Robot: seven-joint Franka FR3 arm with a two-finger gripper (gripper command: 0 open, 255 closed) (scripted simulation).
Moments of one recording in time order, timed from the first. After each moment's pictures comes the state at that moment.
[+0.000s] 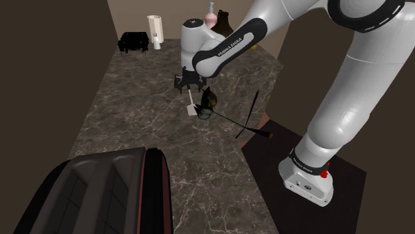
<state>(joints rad) -0.16 0.16 0.37 -2.17 -0.35 2.45 1.05</state>
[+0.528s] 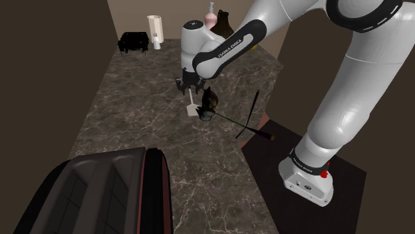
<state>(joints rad) -0.16 0.17 0.37 -2.17 -0.36 2.46 1.06</state>
